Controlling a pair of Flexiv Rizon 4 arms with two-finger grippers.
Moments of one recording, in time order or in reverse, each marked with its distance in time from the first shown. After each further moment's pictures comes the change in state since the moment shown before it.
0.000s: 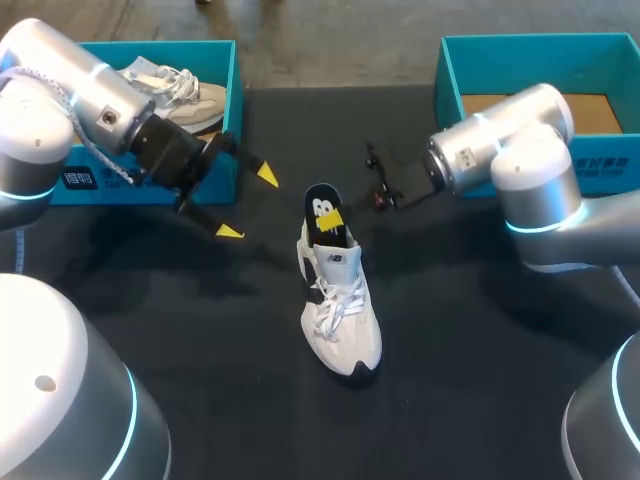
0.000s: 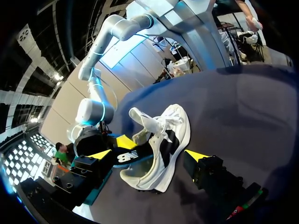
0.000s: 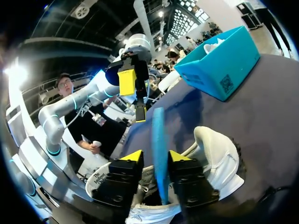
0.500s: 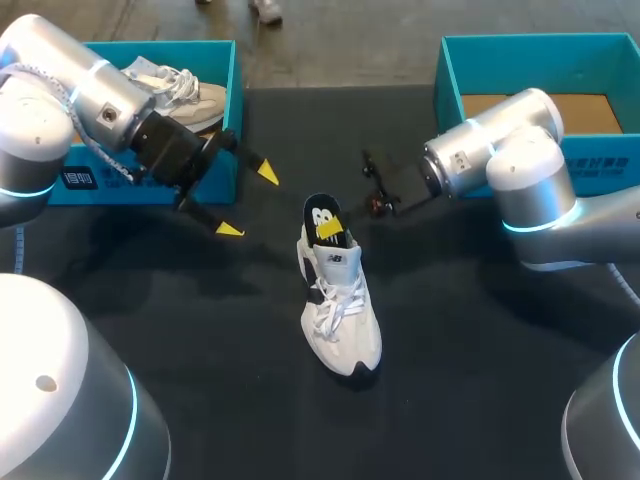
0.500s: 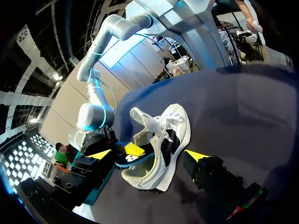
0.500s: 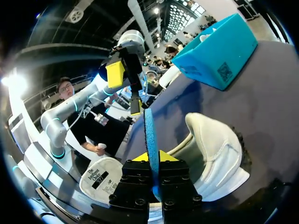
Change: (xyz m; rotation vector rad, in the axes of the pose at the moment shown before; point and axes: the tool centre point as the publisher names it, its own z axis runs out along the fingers) left arm -0.003 -0.001 -0.001 -0.004 0.005 0.008; right arm -0.008 -0.017 0.007 0.035 0.043 0.080
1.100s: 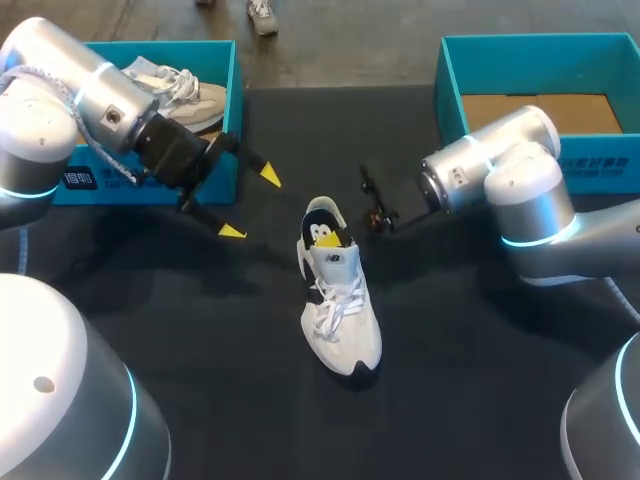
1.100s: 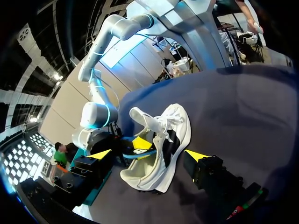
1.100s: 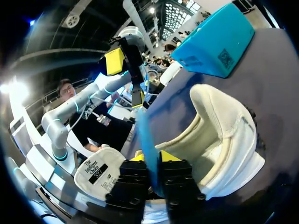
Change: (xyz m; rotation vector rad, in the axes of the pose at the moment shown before) left arm 0.001 0.003 0.004 0.009 0.000 -0.012; right arm 0.004 -0.014 0.012 -0.004 0.017 0.026
